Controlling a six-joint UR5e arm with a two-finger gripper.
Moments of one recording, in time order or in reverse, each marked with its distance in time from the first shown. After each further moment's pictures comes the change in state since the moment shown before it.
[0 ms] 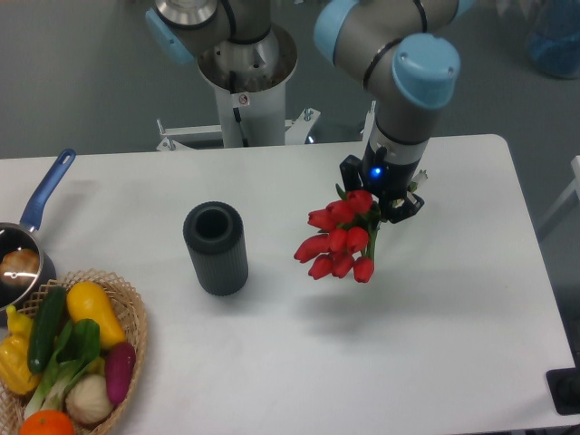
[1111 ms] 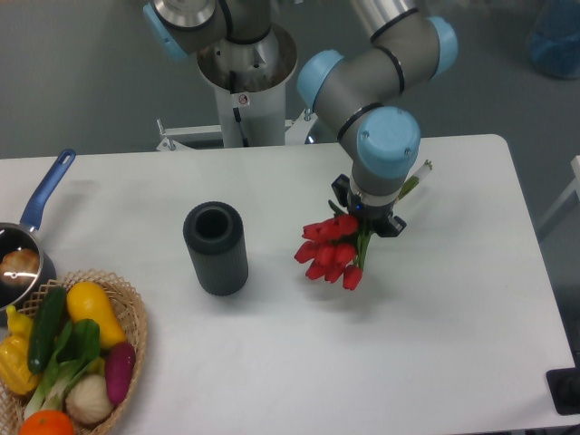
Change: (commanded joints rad) arm -0.104 -0.129 -0.017 0.066 0.206 -0.040
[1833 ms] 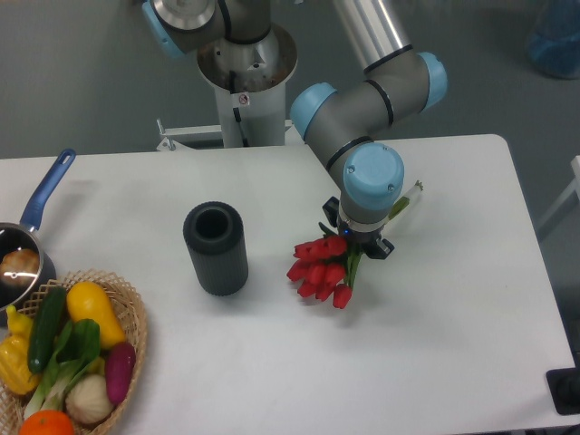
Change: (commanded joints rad) arm -0.022 -0.037 -0.006 0.012 0.002 -0.020
